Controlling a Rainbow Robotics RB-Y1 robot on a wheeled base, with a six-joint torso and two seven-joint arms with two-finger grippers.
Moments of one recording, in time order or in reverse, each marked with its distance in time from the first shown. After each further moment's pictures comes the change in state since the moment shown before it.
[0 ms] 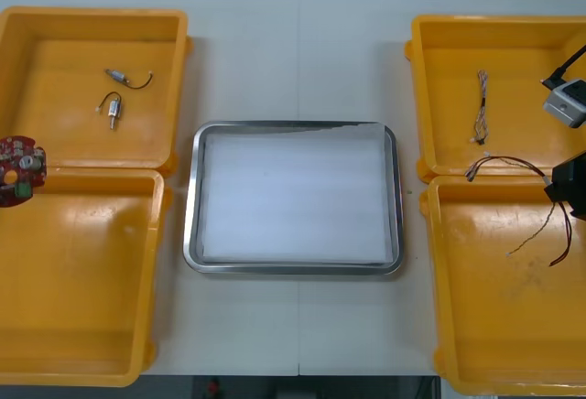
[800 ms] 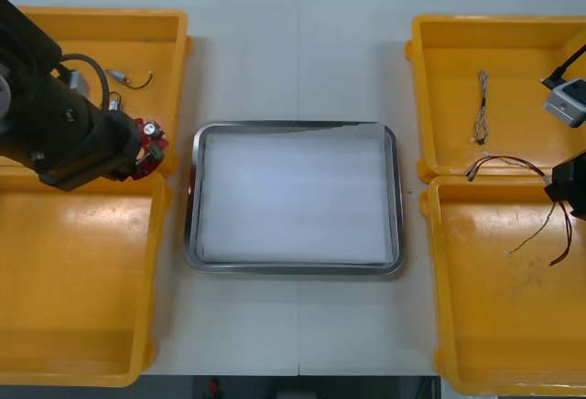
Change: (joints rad) right arm -0.002 0.000 0.000 -0.002 0.000 0.002 0.000; left arm -0.586 -0.327 -0.569 0.071 -0.240 0.150 0.700
